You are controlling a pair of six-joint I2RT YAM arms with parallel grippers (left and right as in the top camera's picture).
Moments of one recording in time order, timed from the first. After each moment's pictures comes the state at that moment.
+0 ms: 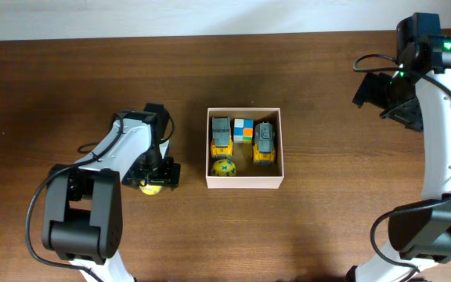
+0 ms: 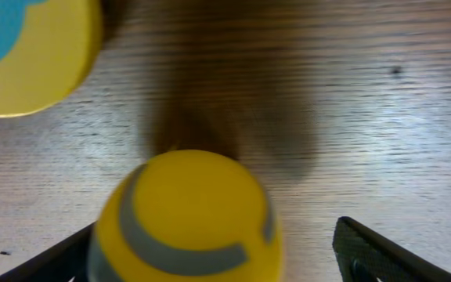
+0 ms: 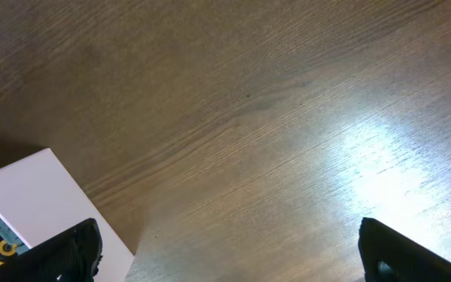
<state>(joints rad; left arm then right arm) -0.18 1.91 1.23 -1.10 -0.03 -0.12 -0.13 1.84 1.98 -1.53 0.10 0.42</state>
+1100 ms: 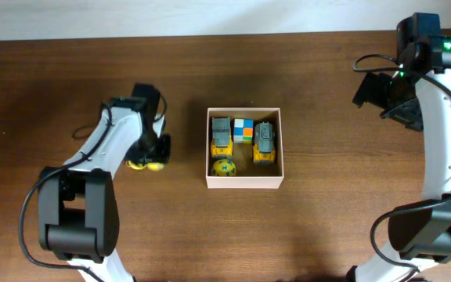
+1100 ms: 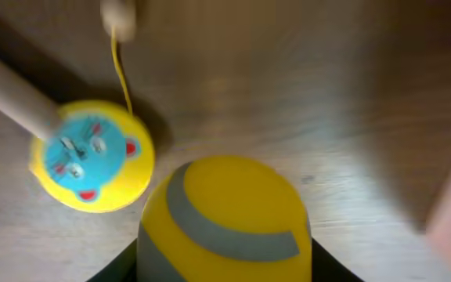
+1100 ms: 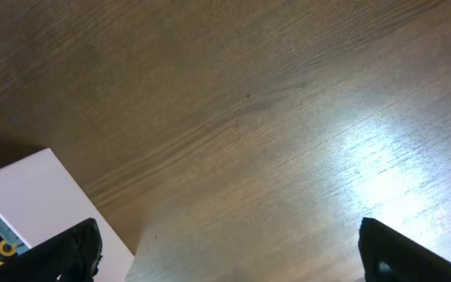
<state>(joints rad) -0.14 1.92 1.40 -1.06 0.03 -0.11 -0.13 1.84 1.98 -1.53 0.10 0.42</state>
